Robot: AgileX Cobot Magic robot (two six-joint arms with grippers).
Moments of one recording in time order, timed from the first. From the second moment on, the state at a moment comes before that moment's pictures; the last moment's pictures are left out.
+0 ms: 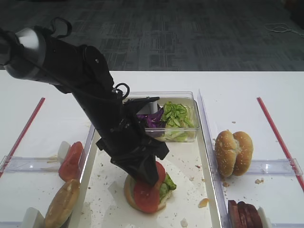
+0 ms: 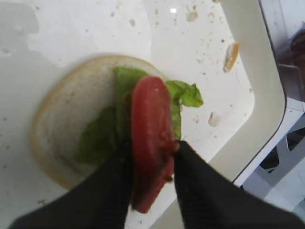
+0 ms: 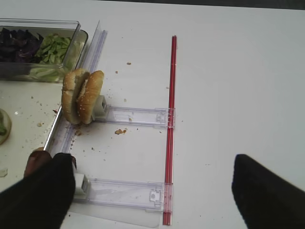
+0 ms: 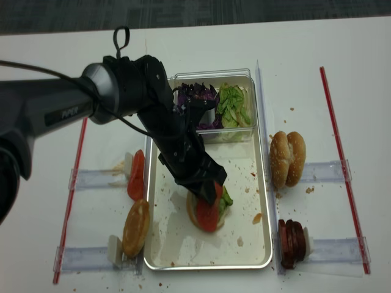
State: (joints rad) left arm -0.55 1.93 -1.23 -0.63 1.00 0.39; right arm 0.02 -0.02 -0.48 0.05 1.12 -0.06
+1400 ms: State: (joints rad) left arm -0.54 1.63 -1.23 -0.53 0.97 0.34; right arm 0.02 -0.02 -0.48 0.05 1.12 -0.06
